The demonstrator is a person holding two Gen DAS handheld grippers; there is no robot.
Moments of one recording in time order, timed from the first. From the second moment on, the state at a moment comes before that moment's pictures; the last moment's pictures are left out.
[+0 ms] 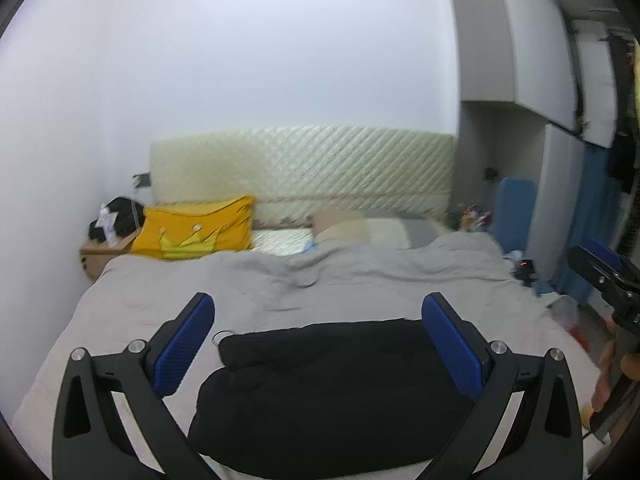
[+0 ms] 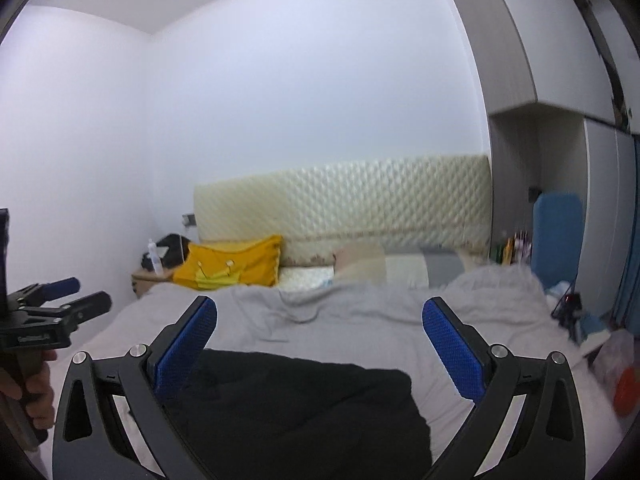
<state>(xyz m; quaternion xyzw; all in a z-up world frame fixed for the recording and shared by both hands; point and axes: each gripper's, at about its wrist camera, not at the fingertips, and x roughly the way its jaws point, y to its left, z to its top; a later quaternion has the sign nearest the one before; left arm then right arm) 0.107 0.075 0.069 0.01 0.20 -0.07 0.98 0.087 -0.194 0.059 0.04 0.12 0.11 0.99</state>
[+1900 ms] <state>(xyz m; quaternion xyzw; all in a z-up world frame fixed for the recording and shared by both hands) -0.034 0.066 -0.043 -0.01 0.30 -0.06 0.95 -0.069 -0.154 -0.071 0.06 0.23 0.10 0.97</state>
